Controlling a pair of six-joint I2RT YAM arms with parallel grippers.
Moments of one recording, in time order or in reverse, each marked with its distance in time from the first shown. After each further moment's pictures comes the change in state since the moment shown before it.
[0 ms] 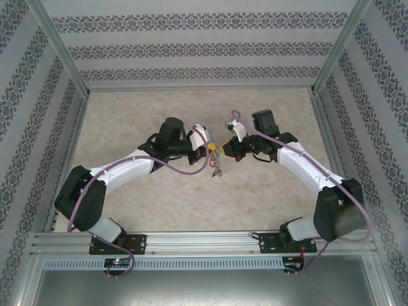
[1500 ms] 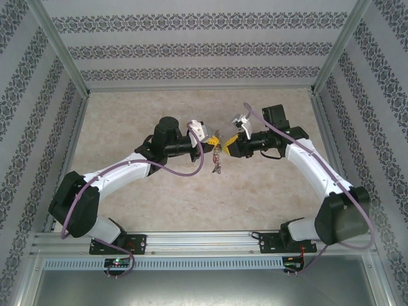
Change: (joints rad) left arm -0.012 -0.063 -0.028 0.180 0.035 -0.115; right arm -0.072 -0.066 0.087 -0.204 -0.186 -0.190
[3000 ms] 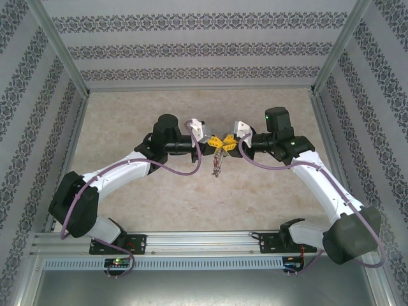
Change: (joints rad) left arm 0.000 0.000 0.029 0.029 0.183 -0.053; right arm 0.060 -0.123 -0.058 0.132 0.071 -0.379
